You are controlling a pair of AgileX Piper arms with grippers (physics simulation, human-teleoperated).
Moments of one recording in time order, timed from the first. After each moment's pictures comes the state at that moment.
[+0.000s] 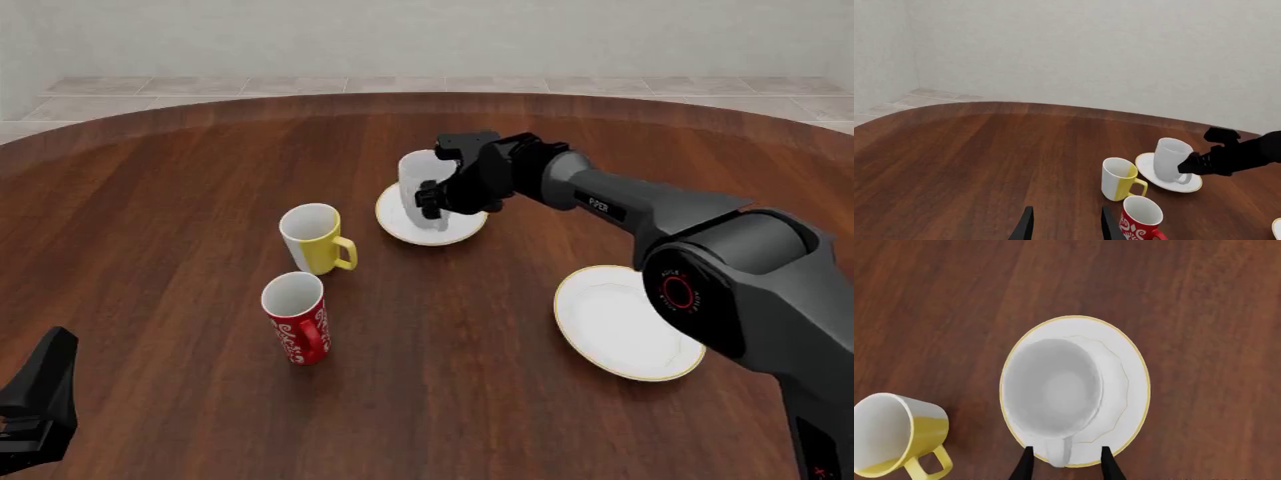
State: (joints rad) left arm 0.06 0.00 -0.03 0.01 -0.13; right arm 0.45 2.31 -1.92 0.53 0.18
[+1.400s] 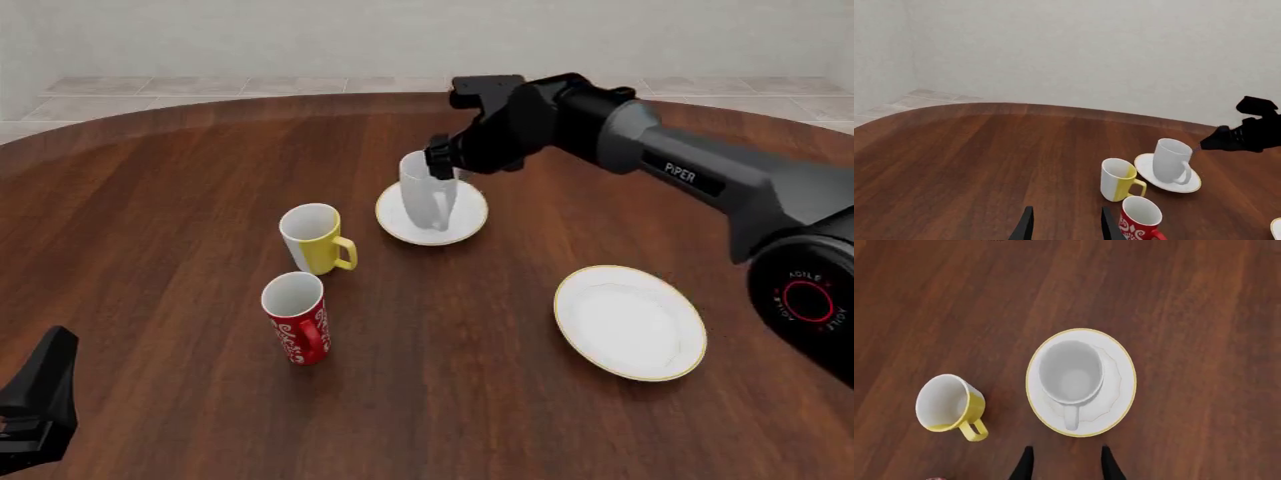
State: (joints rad) left arm 0.06 0.00 -0.03 0.01 -0.13; right arm 0.46 2.05 -1.79 0.58 0.15
